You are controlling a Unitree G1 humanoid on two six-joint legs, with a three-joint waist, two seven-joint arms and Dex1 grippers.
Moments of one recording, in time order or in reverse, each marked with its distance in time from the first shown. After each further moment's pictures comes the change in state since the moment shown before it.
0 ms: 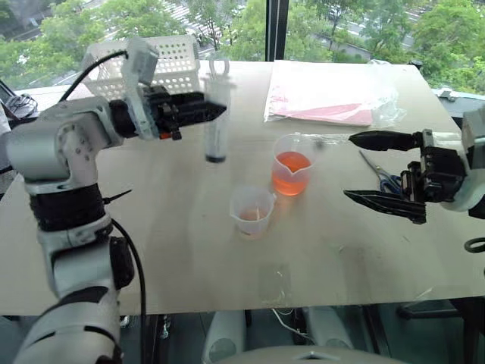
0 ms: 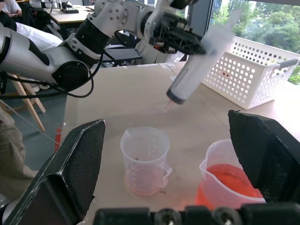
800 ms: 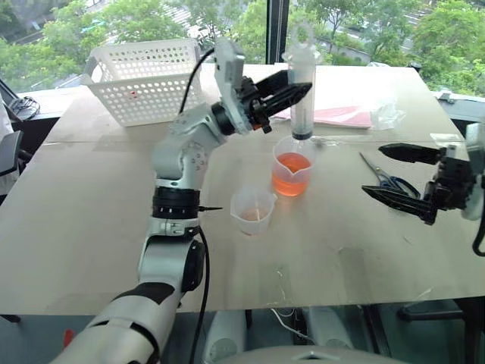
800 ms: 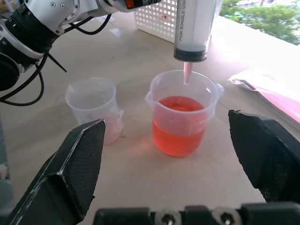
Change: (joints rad) left arm -0.046 -0.397 -0.294 0.356 -0.002 -0.718 0.060; right arm 0.285 -0.097 -0.223 -0.066 -0.035 0.125 -0.142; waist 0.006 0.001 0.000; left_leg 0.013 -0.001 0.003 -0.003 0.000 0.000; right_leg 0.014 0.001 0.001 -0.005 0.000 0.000
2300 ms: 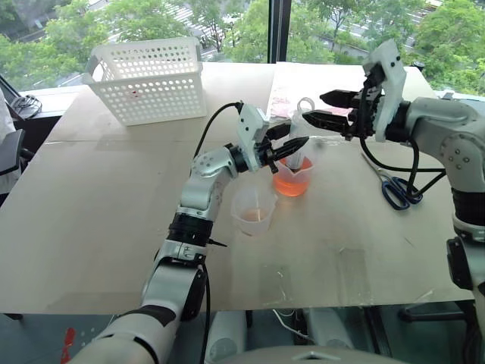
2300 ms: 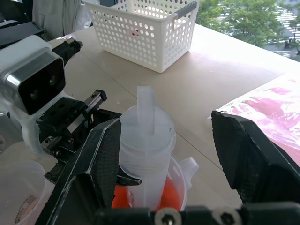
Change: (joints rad) left arm 0.193 -0.016 -0.126 0.042 0.170 -0.238 0.108; right arm -0.867 0.319 0.566 0.456 -0.269 0.233 -0.281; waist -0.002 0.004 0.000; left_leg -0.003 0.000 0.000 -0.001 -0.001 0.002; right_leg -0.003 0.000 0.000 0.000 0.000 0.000
